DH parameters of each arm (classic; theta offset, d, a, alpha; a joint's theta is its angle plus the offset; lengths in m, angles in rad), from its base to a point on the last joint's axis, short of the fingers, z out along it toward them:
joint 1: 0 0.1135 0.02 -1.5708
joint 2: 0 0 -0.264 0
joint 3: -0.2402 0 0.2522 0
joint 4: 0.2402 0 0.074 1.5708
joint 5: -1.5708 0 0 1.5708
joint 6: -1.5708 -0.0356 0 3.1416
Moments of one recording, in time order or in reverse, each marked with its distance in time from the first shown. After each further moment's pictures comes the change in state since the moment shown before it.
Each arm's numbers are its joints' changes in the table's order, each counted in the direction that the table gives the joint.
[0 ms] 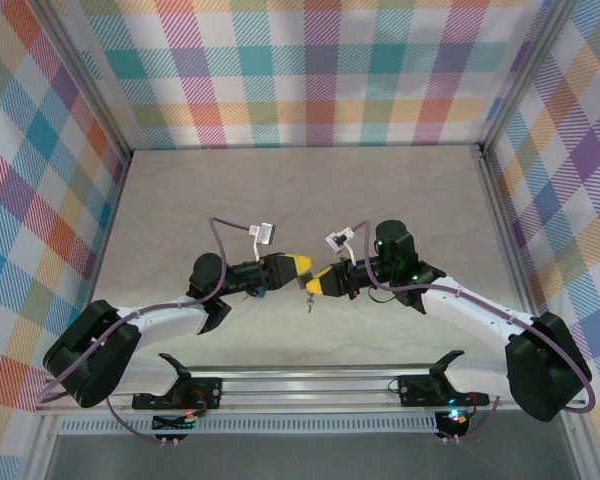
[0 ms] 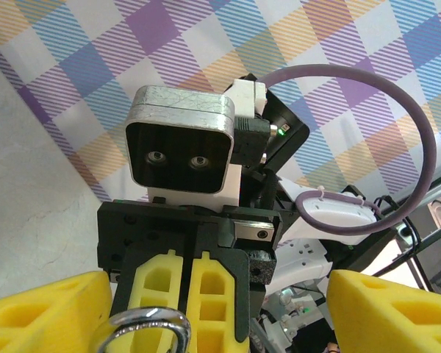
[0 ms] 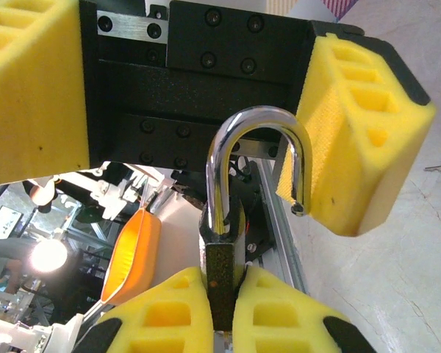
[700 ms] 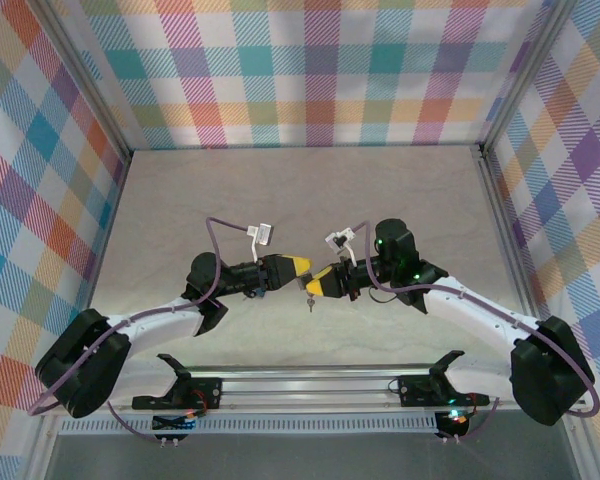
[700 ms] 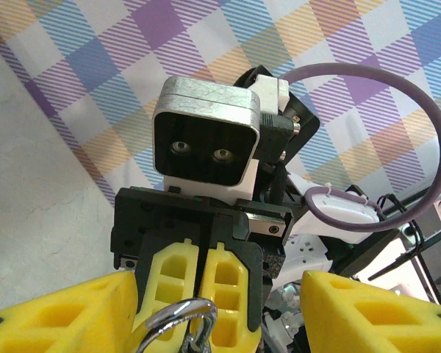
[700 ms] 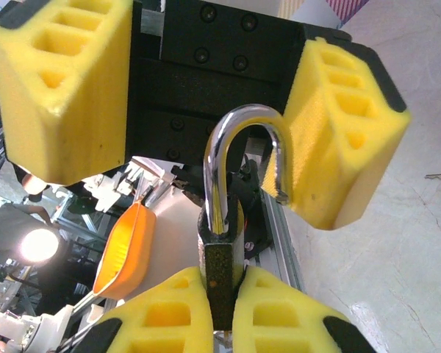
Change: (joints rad) left arm 0.001 -0.063 0.000 0.101 -0.007 -0.019; right arm 0.005 -0.024 -0.024 0.075 -0.009 0.069
